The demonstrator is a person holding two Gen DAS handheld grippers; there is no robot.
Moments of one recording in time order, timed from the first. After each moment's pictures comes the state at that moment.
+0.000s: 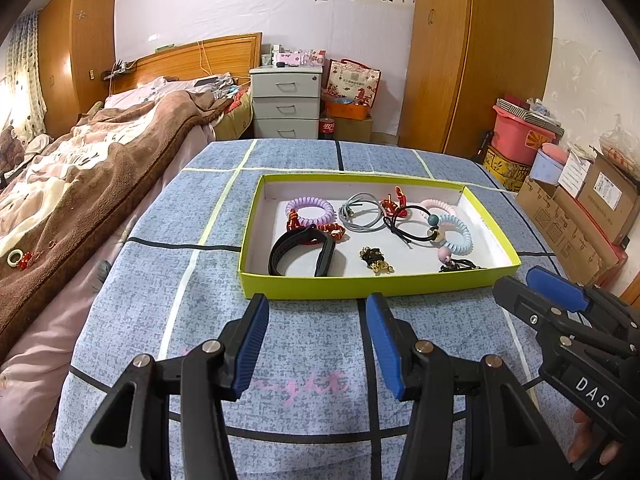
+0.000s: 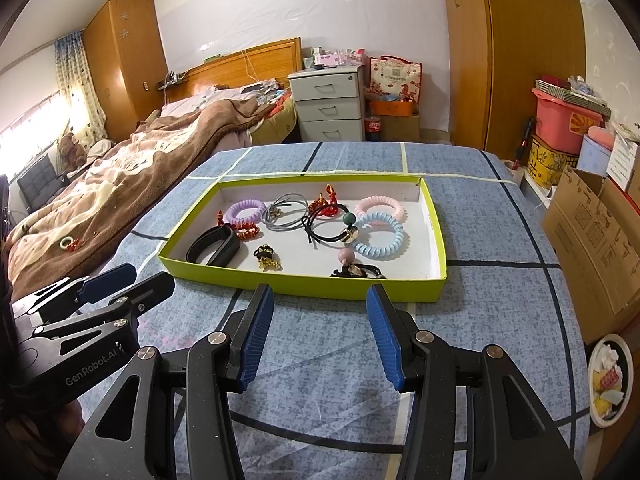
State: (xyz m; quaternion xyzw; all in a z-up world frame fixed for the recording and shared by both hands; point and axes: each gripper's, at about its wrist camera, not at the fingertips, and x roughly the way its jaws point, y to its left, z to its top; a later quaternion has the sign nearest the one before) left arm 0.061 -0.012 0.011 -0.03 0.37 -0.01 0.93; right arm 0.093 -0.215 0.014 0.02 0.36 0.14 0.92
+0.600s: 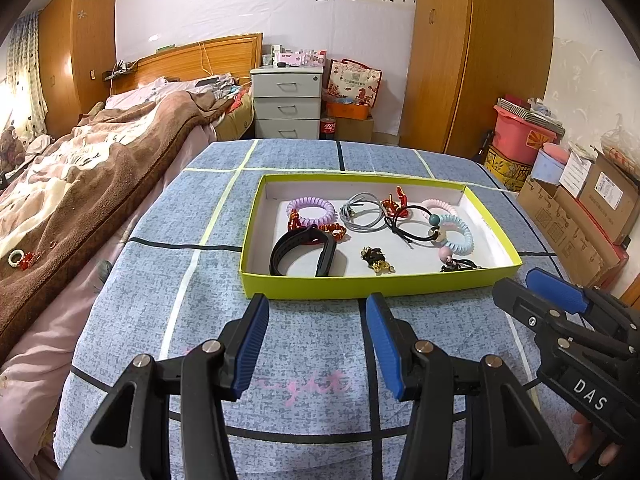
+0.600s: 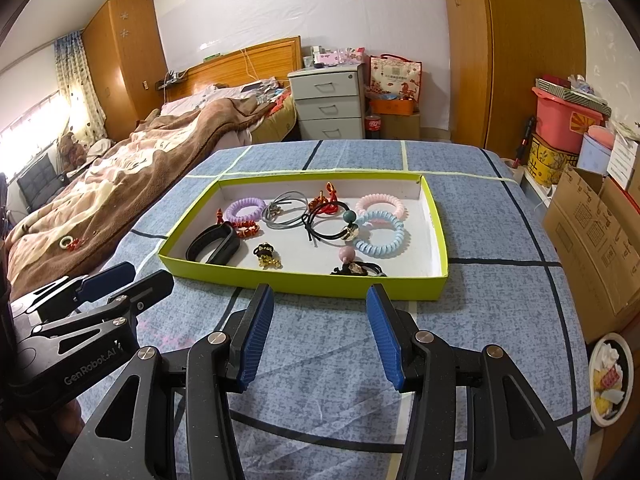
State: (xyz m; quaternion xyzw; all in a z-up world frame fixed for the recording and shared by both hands) left arm 0.061 -0.013 0.012 -0.03 0.37 0.00 0.93; right arm 0.092 -0.215 0.013 0.02 0.36 0.14 0.92
